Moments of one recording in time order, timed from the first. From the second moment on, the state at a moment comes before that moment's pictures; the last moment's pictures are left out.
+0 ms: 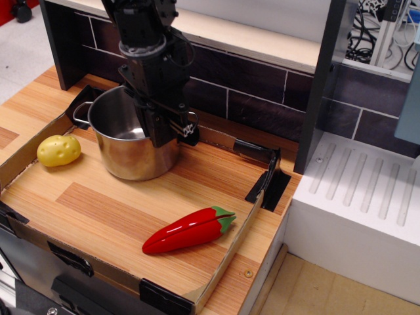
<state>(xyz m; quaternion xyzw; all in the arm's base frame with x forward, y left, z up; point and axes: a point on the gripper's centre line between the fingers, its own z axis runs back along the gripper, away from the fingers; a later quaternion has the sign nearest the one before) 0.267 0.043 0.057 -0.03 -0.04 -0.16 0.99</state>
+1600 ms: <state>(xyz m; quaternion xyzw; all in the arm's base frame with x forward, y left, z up) 0.262 0.038 0.093 -0.33 0.03 -0.08 0.94</state>
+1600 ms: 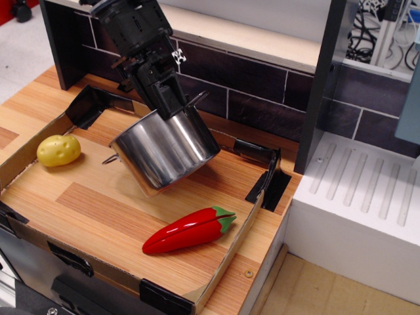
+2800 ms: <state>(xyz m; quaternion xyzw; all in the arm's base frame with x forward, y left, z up) 0.286 0.075 0.089 -0.09 -0.08 -0.09 0.99</state>
